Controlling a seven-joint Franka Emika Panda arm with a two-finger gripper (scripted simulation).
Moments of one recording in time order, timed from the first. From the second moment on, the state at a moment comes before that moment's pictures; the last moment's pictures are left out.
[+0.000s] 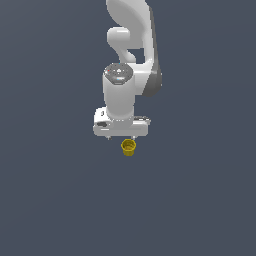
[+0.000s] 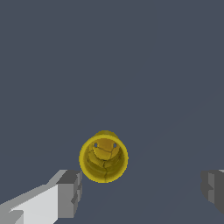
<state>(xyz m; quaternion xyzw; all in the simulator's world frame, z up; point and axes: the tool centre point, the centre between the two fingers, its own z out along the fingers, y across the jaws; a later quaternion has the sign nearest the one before) 0.001 -0.027 0.162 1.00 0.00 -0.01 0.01</state>
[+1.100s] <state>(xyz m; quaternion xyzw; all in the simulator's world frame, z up) 0.008 -0.045 0.165 1.00 -0.02 0.01 0.02</state>
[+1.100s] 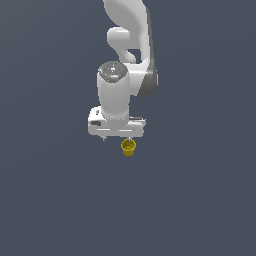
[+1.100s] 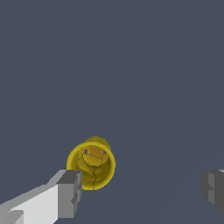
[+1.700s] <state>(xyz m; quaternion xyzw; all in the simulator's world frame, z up) -0.002 -0.025 0.138 0.99 -0.12 0.01 0.01</state>
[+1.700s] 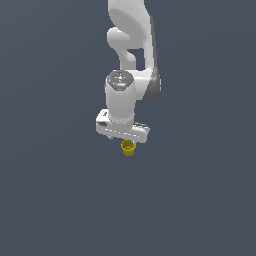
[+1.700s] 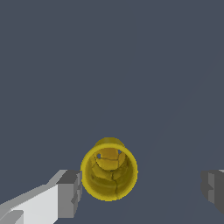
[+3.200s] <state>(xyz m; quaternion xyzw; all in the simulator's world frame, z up) -0.021 0.003 0.085 0.96 -0.29 0.00 0.00</state>
